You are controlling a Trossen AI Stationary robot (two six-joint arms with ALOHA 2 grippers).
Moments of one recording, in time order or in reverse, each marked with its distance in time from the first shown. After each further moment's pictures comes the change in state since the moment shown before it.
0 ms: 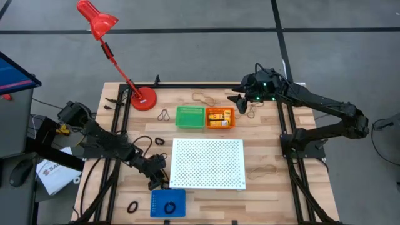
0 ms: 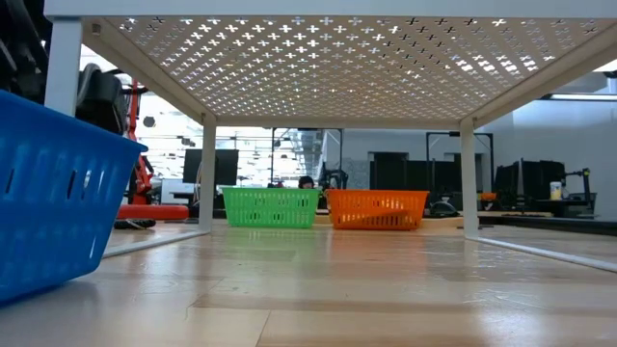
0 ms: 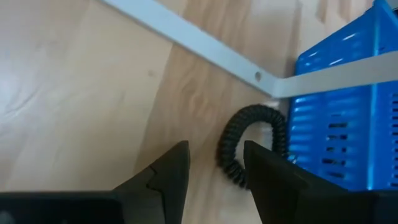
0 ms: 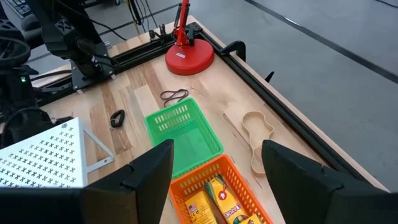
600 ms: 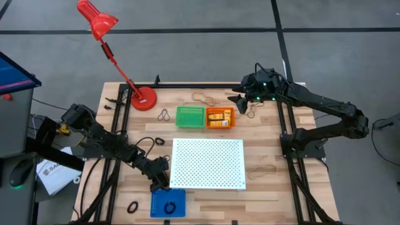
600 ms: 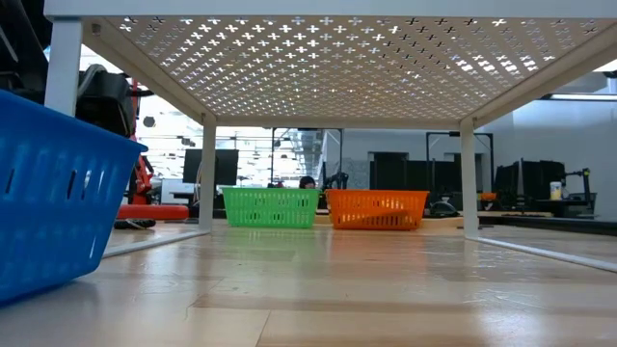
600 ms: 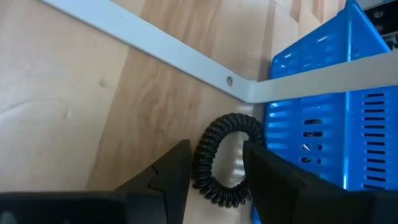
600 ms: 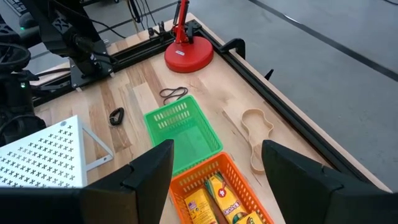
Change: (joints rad) left arm -0.004 0.087 0.002 0.085 0.087 -0.006; right arm 0.000 0.000 0.000 -0.011 0.000 0.003
